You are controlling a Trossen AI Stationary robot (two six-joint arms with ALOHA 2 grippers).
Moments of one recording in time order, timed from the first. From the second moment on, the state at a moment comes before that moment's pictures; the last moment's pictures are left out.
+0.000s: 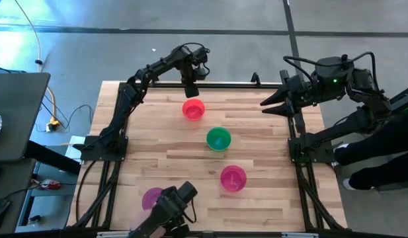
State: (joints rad) left arm 0.80 2.36 2.29 -1.46 0.09 0.44; right arm -0.04 1.19 1.91 -1.08 -0.17 -0.01
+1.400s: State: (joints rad) left arm 0.72 2.46 2.29 -1.44 0.08 0.40; right arm -0.04 1.19 1.91 -1.10 -0.17 0.02
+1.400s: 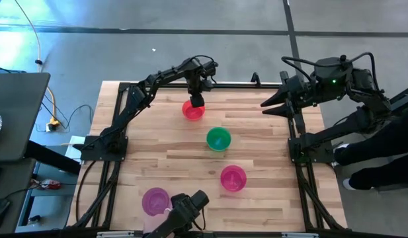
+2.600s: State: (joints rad) left arm 0.68 2.50 2.29 -1.48 0.04 0.39; right arm -0.04 1.19 1.91 -1.10 -0.17 0.02
